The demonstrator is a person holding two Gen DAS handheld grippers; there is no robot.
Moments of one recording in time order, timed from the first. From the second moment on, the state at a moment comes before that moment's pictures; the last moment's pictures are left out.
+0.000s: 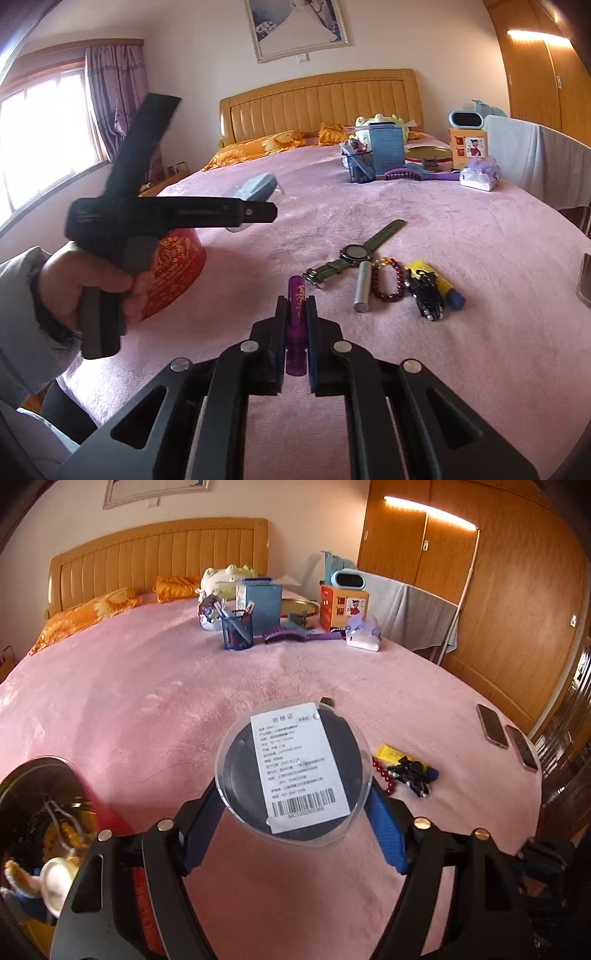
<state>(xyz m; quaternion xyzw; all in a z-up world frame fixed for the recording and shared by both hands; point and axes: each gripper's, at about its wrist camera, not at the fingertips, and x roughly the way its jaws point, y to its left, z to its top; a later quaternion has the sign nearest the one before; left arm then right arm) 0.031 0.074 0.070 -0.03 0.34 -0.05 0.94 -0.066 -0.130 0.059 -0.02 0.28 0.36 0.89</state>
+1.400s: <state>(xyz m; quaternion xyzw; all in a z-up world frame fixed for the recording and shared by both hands) -0.144 0.324 0.061 -0.14 0.36 0.08 0.92 -0.094 0.097 0.129 -0.09 0.30 0.47 0.82</state>
